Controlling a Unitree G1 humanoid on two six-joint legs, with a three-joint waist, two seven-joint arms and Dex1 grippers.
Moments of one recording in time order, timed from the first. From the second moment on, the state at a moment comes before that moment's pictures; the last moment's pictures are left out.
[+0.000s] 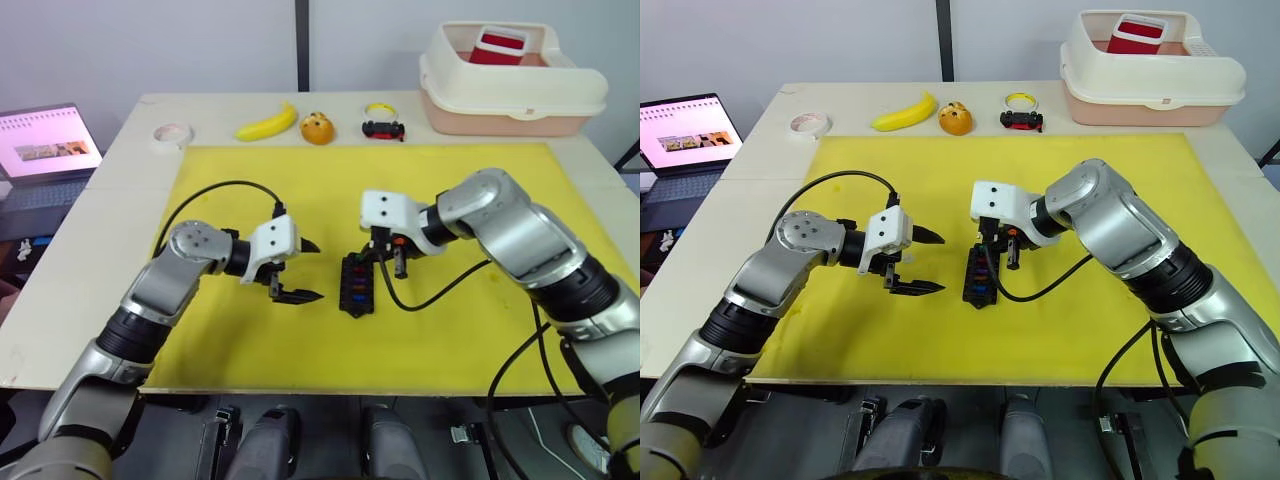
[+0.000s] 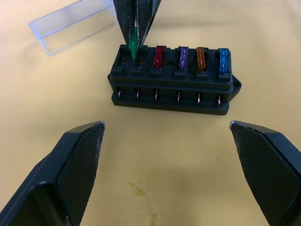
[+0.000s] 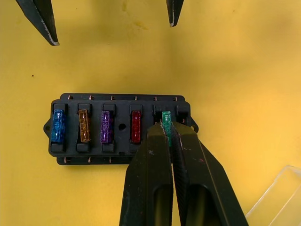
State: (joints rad) left arm -0.63 0.60 -0.30 -0.04 -0.20 0.37 -1.19; right arm -0.98 -0.79 0.55 -0.17 0.10 0.91 1.21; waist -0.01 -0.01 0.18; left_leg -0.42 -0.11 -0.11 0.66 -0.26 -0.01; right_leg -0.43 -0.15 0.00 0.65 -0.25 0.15
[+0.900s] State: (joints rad) left arm -0.63 0.59 -0.30 -0.04 -0.20 0.37 -1.18; right arm -0.96 -0.77 0.55 -0.17 0.08 0.91 1.22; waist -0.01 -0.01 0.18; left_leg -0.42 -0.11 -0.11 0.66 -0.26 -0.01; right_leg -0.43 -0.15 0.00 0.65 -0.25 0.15
